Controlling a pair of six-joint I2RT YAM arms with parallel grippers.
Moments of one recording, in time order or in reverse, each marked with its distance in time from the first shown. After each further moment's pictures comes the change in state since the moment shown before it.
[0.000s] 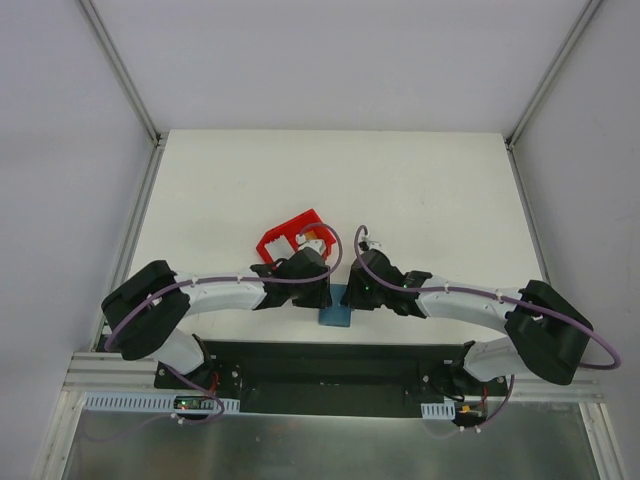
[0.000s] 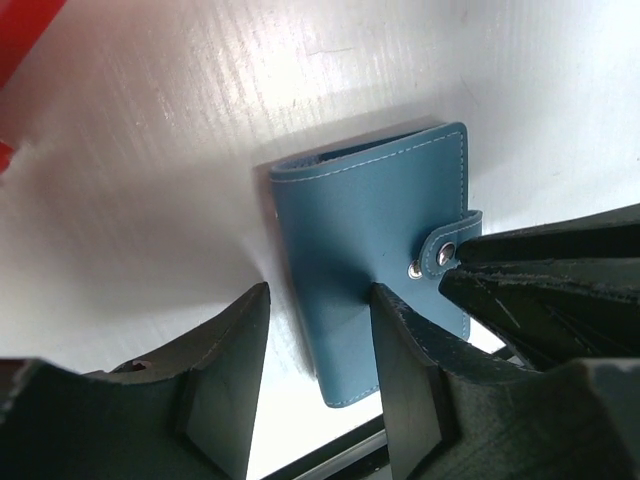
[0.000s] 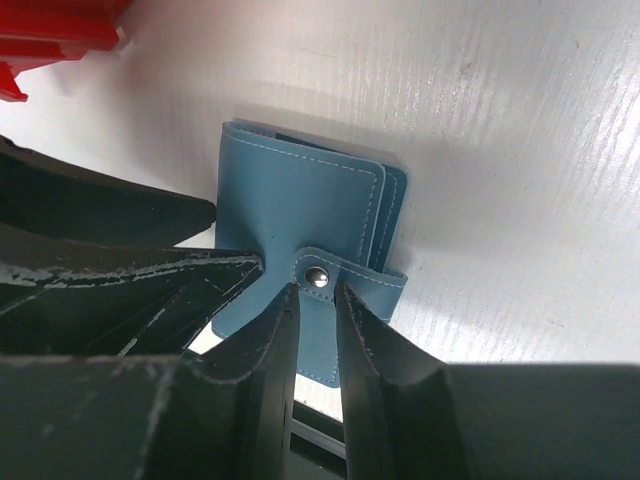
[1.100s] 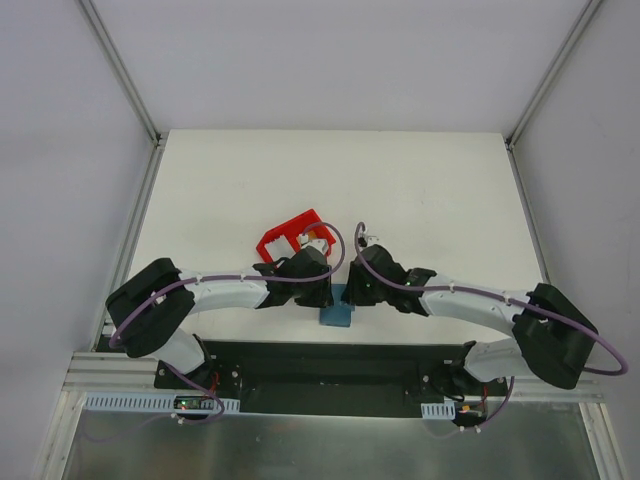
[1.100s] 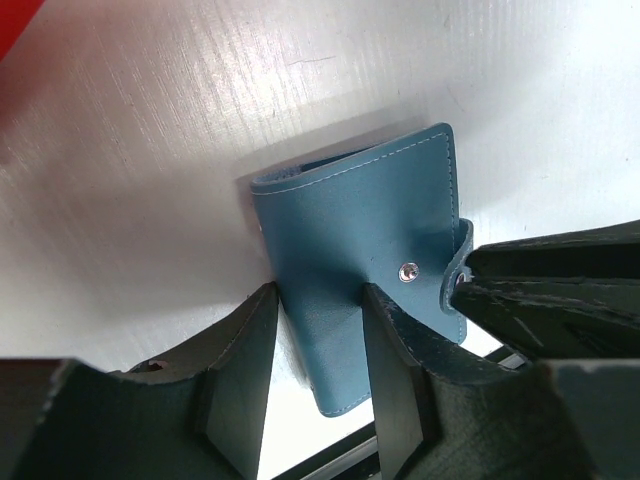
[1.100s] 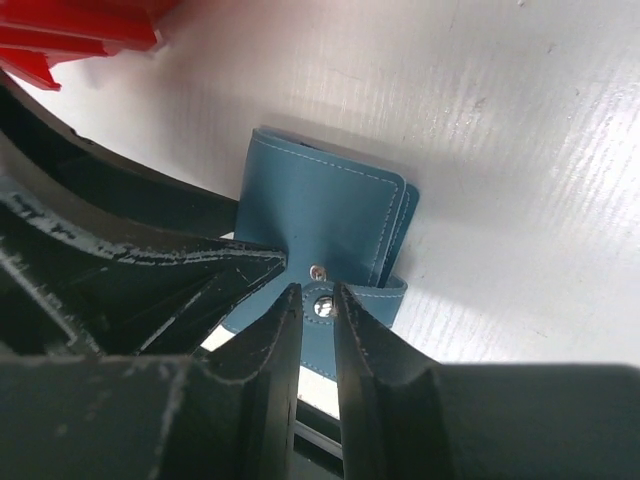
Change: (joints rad) left arm 0.000 0.035 0.021 0.015 0.014 0.013; right arm -0.014 -0.012 0.027 -0.011 -0.023 -0.103
